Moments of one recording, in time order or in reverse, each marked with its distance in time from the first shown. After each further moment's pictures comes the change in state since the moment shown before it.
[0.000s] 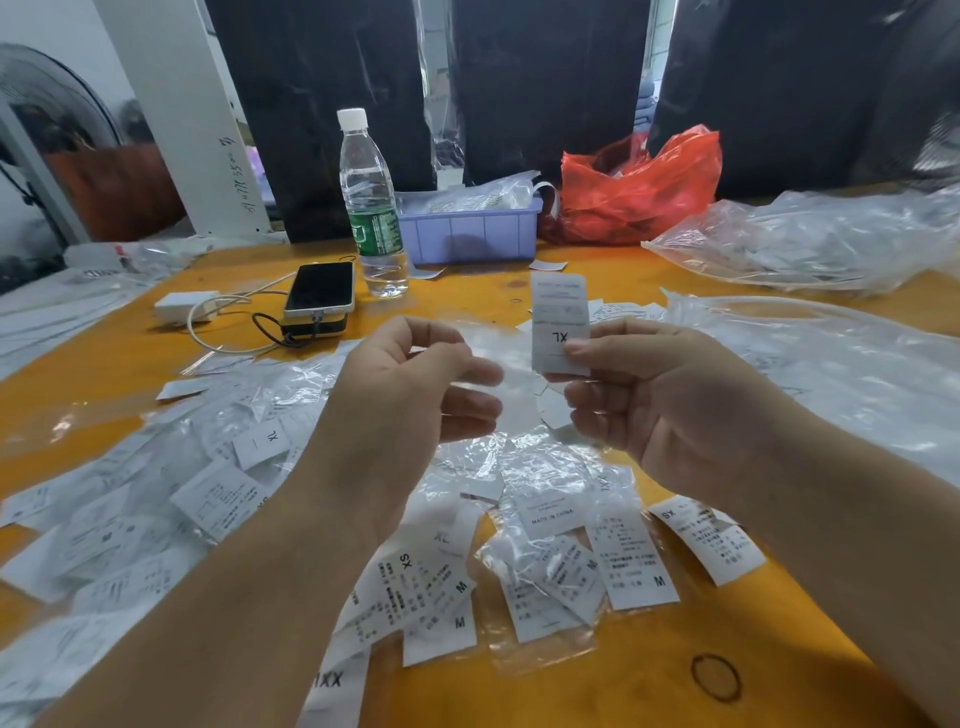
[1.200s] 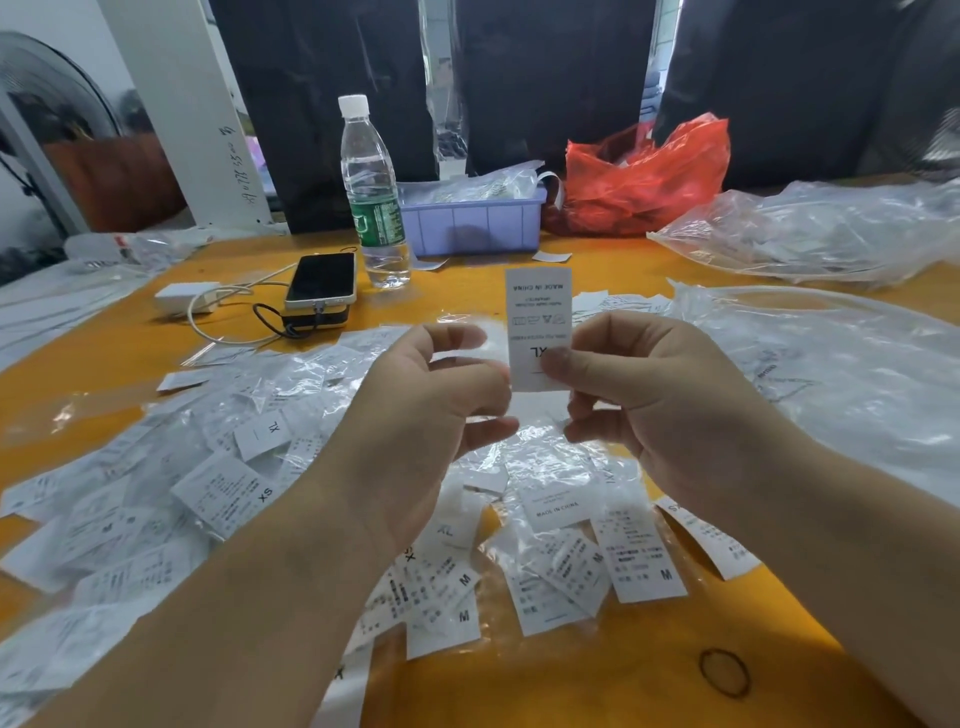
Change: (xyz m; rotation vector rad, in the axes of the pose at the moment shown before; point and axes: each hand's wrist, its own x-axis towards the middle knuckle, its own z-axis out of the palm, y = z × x) left_hand -0.001 -0.005 0.008 -0.133 -0.062 -0.177; right_hand -0.007 0.010 0.009 -0.283 0.026 -0.144
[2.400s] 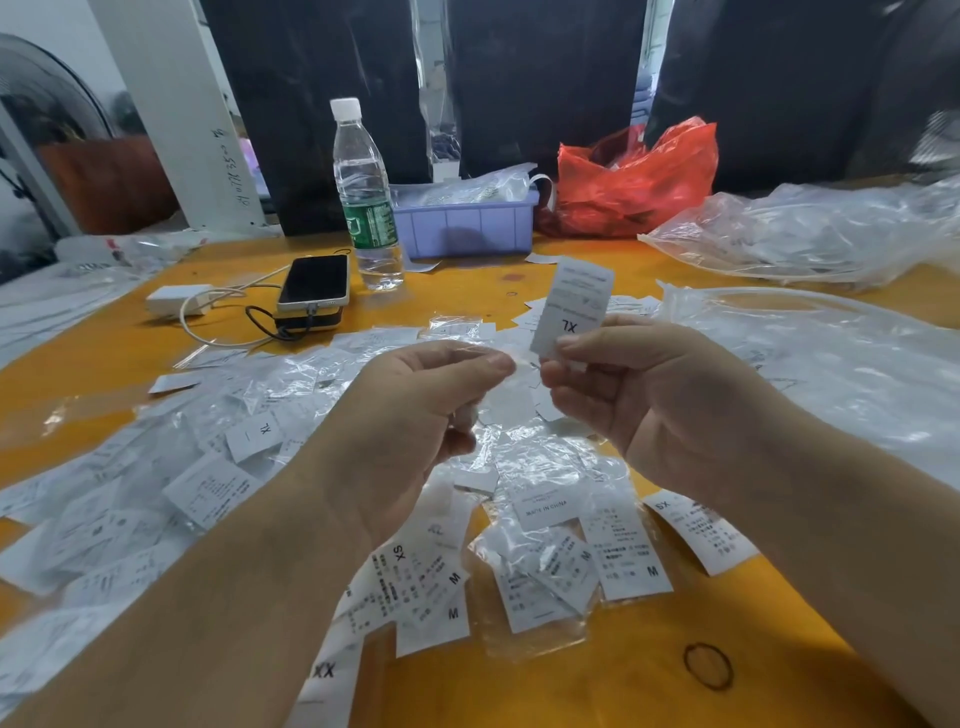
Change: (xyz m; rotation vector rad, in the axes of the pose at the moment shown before) left_hand 0.002 0.001 -0.003 0.140 -0.038 -0.022; right_hand 0.006 -0.005 -0.007 0.404 -0.043 0.134
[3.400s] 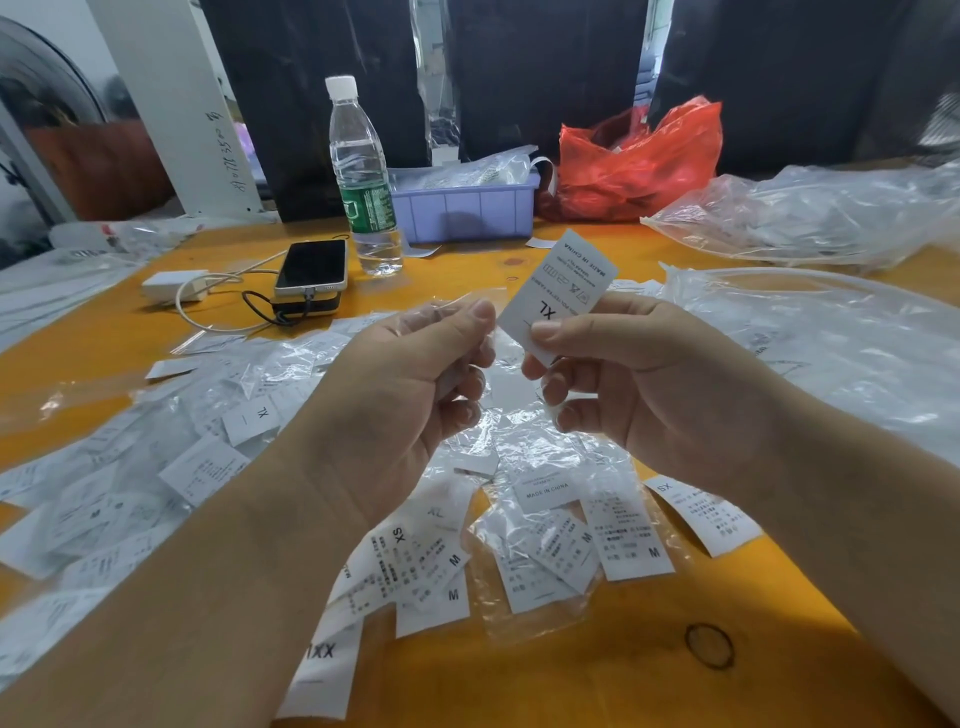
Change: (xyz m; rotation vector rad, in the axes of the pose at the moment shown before) left_hand -0.001 0.004 -0.001 -0.177 -0.063 0.029; right_hand -0.001 0.001 -0.002 -0.286 -0.227 -0.029
